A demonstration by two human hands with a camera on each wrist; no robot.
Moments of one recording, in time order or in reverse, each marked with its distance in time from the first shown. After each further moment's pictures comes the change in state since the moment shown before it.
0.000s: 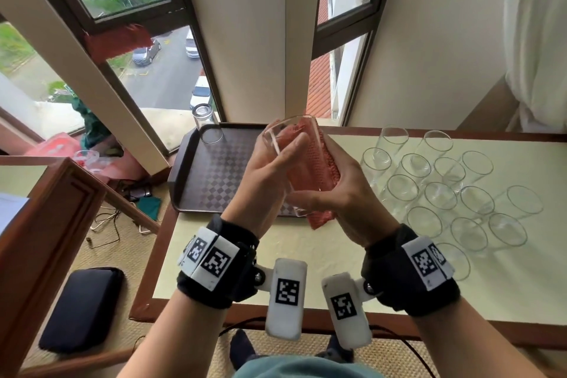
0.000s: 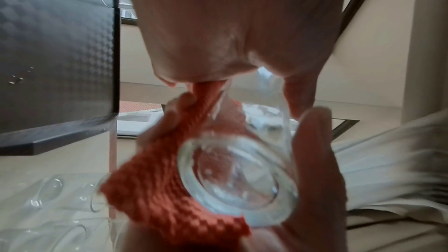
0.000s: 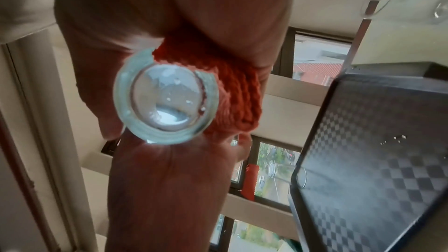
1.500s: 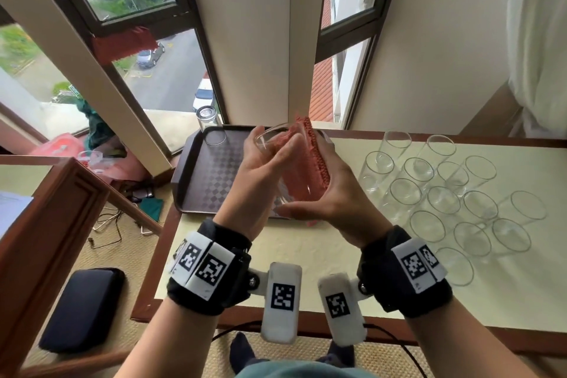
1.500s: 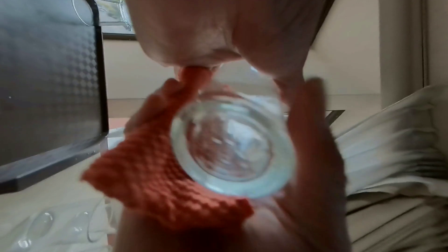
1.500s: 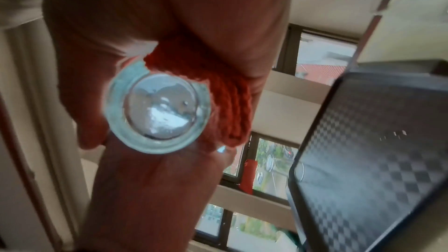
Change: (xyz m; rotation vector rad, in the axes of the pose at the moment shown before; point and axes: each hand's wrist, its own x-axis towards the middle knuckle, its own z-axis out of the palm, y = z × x) left_hand -0.001 0.006 -0.015 0.055 0.106 -0.026; right_hand 0.007 0.007 0.008 -0.136 -0.033 -0.001
